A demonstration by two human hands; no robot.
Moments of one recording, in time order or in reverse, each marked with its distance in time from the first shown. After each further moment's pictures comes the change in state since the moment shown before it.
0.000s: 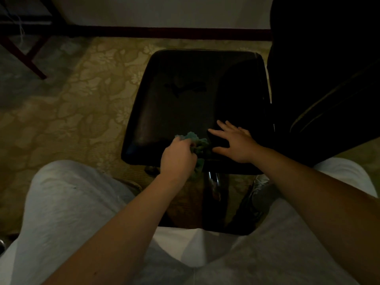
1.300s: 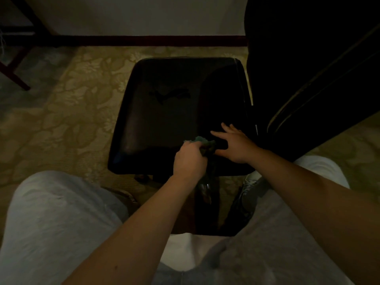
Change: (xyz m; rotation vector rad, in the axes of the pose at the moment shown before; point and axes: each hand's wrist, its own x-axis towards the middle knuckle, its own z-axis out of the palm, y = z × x) left_hand 0.007 0.048 0.020 -0.204 -0.142 0.107; right_hand -0.021 0.025 -0.016 0.104 0.004 0.146
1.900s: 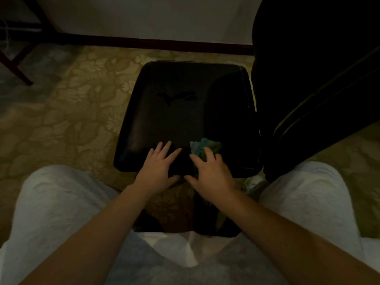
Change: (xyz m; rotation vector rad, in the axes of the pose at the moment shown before) left_hand -0.028 -0.099 -0.036 0.491 -0.101 0.140; right_hand -0.063 -0.106 0.062 -0.206 0.185 0.044
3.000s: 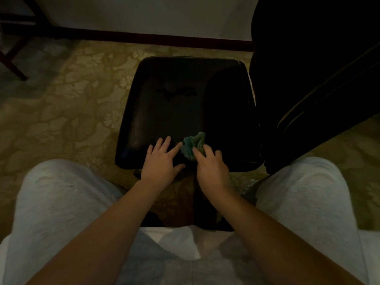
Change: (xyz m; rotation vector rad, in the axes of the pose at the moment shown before) left_hand 0.003 0.011 0.008 0.033 0.085 -0.107; right_hand 0.009 -0.004 0.030 -0.061 0.121 0.089
